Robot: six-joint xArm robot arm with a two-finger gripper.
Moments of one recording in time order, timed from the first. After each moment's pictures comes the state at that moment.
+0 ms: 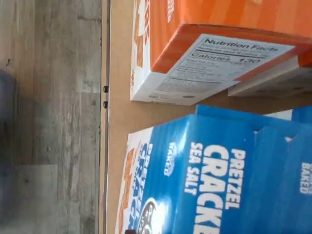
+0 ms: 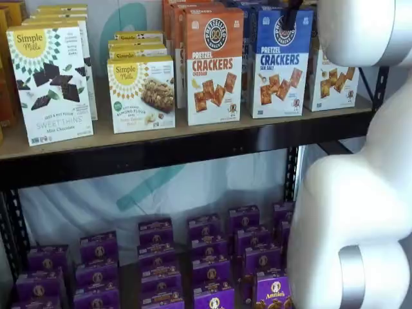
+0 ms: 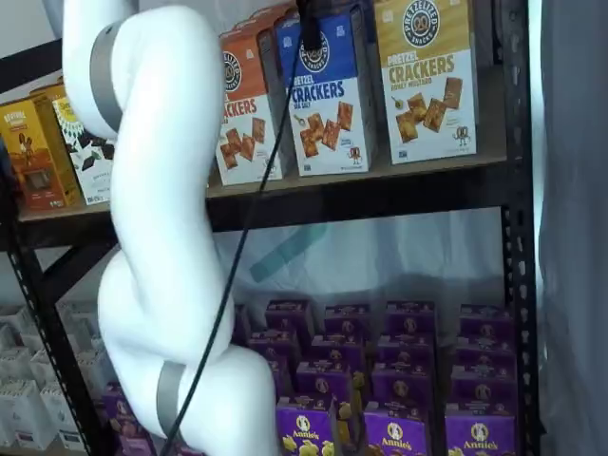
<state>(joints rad) -0.20 -0.11 -1.82 0.14 1.73 -1.72</state>
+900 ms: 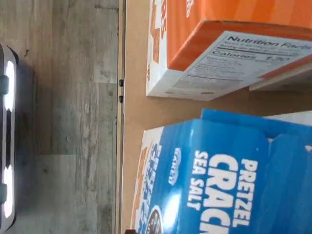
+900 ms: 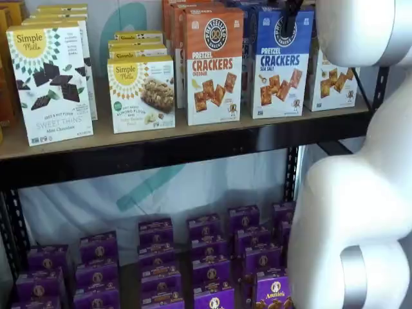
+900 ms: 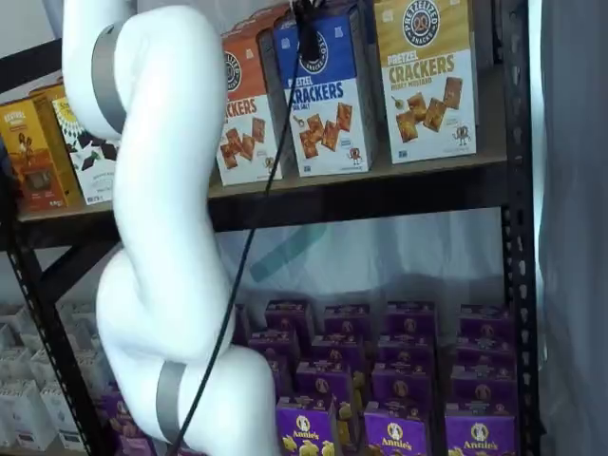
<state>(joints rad) -0.16 -0.10 -1.82 0.08 1.77 -1.70</state>
